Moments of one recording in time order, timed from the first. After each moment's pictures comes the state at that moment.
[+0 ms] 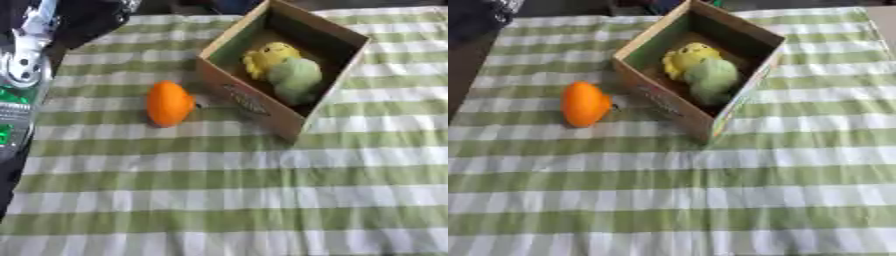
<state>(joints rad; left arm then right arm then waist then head) -0.64 0.59 -0.12 -1.98 -0.87 0.32 -0.23 -0.40 -0.35 -0.13 -1.98 -0.15 -0.15 -0.10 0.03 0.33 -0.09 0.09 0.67</state>
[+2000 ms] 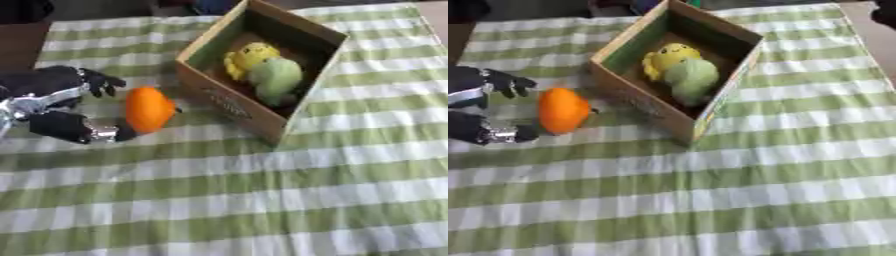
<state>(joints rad) -0.57 0.74 -0.20 -1.77 -0.72 0.10 -0.71 -0.39 -0.36 -0.13 -1.98 -0.15 -0.14 -0.09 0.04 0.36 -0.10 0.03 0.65</state>
